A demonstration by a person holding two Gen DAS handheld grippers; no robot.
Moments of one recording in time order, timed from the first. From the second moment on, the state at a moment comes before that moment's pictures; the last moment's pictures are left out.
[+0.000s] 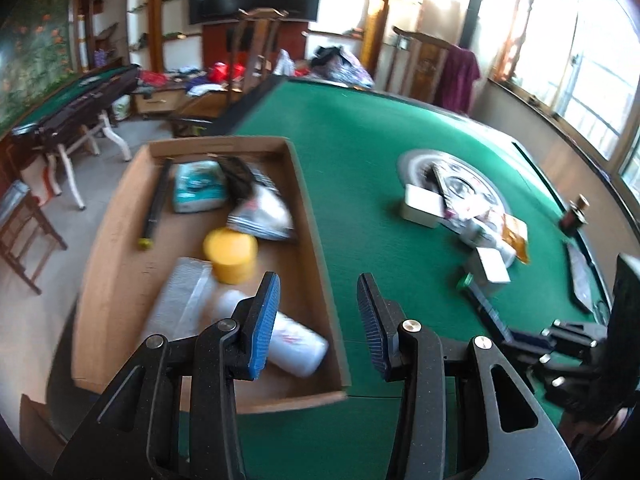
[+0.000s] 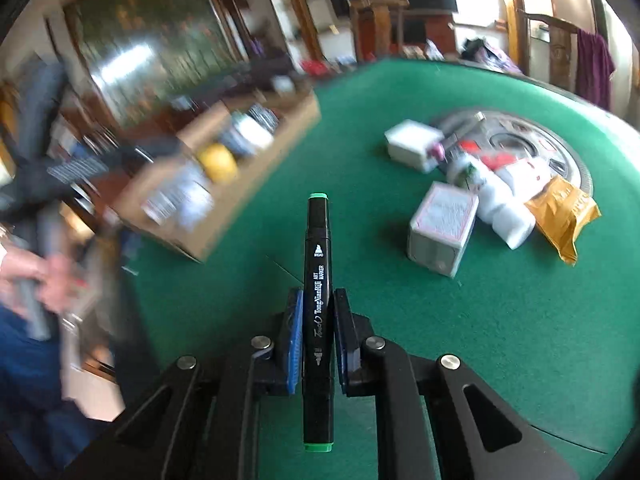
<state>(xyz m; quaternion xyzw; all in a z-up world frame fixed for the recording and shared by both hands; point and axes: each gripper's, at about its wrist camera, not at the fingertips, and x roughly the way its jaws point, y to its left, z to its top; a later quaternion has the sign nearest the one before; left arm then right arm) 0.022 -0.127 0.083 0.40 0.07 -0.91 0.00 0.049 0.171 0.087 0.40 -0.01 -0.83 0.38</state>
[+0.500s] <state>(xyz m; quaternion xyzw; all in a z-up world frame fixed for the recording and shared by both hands) -0.057 0.016 0.058 0.49 0.01 -0.87 -0.09 -0.007 0.274 0.093 0.36 -0.11 -0.90 0.21</state>
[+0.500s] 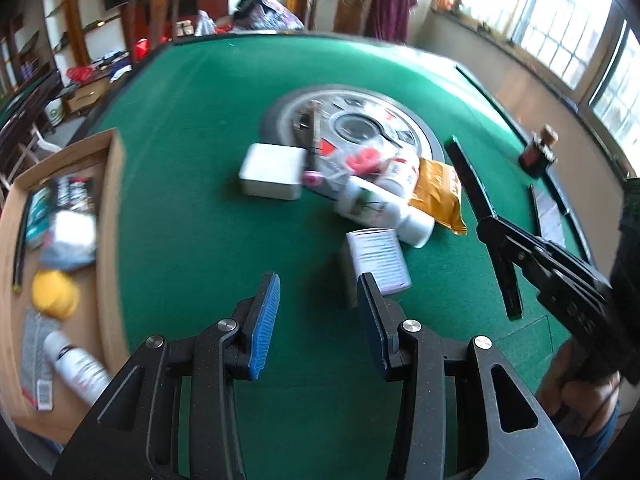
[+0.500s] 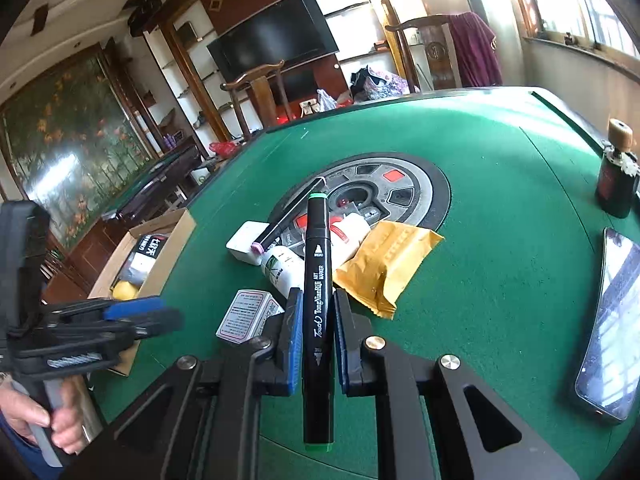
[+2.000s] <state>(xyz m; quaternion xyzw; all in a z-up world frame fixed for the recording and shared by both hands) -0.086 0.051 0.007 0.48 -0.04 -0.87 -0.07 -0.006 0.263 0.086 0.38 -0.11 -0.89 0.22</state>
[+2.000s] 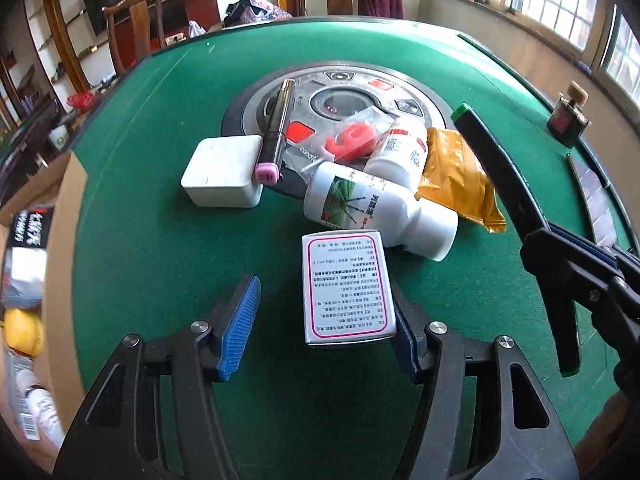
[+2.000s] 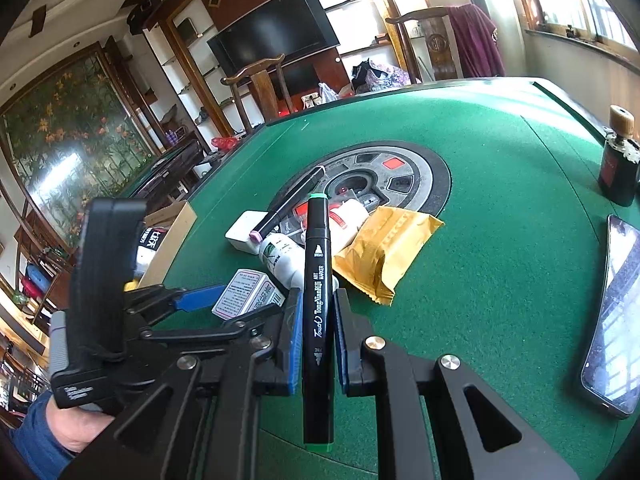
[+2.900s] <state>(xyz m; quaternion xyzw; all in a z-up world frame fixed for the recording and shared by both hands) -0.044 0.015 0.029 0.45 0.00 -0.89 -0.09 -0.006 0.253 0.082 0.38 -0.10 -0.89 0.23</state>
